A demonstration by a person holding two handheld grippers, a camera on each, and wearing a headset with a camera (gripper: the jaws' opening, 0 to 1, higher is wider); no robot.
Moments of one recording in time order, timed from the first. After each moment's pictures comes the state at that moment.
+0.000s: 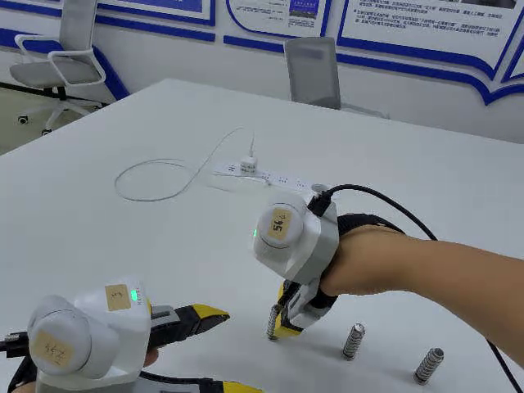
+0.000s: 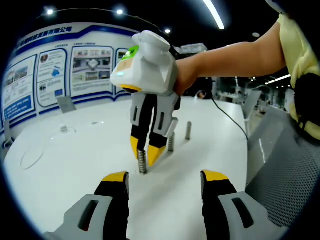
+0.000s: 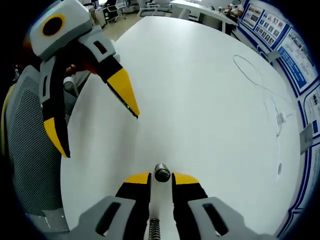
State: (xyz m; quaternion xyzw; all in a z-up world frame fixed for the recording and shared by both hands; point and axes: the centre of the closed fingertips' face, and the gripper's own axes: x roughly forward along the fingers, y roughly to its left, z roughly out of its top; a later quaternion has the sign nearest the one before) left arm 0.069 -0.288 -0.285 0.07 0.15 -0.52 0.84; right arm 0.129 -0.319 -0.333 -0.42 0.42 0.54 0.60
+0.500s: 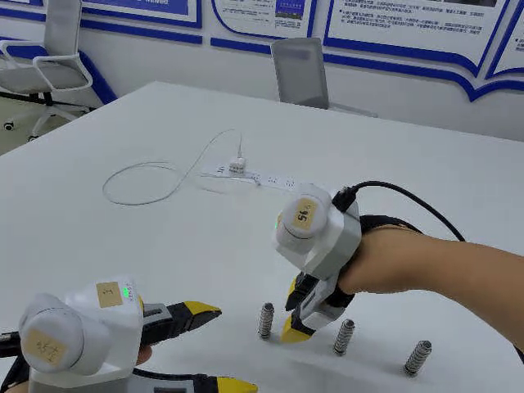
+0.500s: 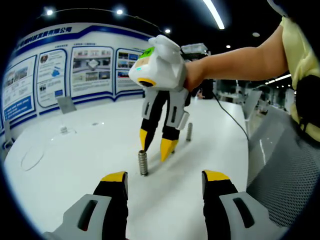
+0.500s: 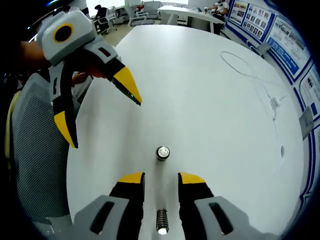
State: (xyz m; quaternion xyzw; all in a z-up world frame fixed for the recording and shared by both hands) left arm 0.073 -0.289 -0.282 0.07 0.15 -0.52 0.84; right arm 0.125 -0.342 -0.323 -0.37 0.42 0.53 0.64
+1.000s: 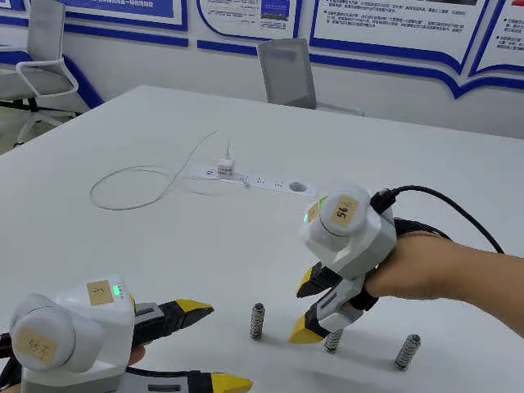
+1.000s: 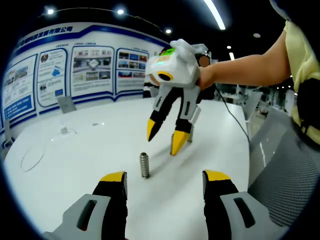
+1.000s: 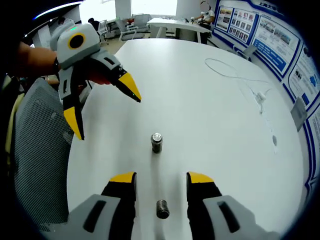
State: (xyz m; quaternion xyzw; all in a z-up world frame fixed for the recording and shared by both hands) left arm 0.078 -0.292 -0.280 0.07 0.15 -0.52 0.84; right arm 0.125 -0.364 -0.308 -0.32 0.39 0.52 0.69
